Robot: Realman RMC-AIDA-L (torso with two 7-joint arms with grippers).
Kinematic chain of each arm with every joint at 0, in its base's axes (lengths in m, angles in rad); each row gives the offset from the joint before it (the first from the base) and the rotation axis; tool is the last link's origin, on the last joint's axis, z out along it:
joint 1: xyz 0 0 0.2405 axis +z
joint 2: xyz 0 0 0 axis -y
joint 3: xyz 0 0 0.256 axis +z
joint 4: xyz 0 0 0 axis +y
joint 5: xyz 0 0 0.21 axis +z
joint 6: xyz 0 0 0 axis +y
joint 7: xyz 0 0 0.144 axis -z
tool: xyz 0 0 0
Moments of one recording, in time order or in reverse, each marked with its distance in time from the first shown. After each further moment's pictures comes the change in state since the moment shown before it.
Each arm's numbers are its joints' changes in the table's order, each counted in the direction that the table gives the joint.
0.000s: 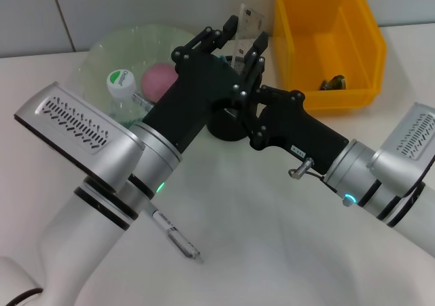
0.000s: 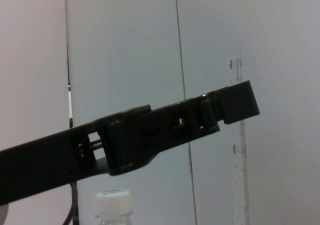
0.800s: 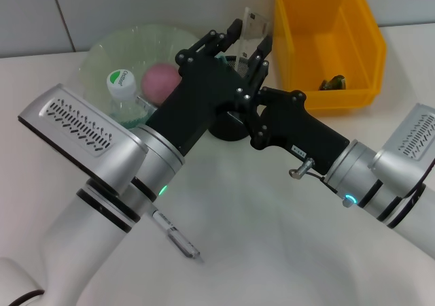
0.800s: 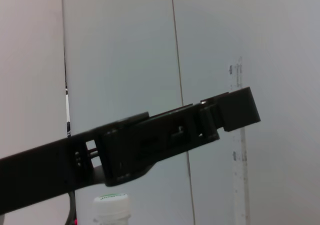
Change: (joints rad) left arm -0.002 0.000 0.013 0.000 -0.002 -0.002 0.000; right arm -0.003 0.000 0.010 0.008 0.000 -0.006 0.001
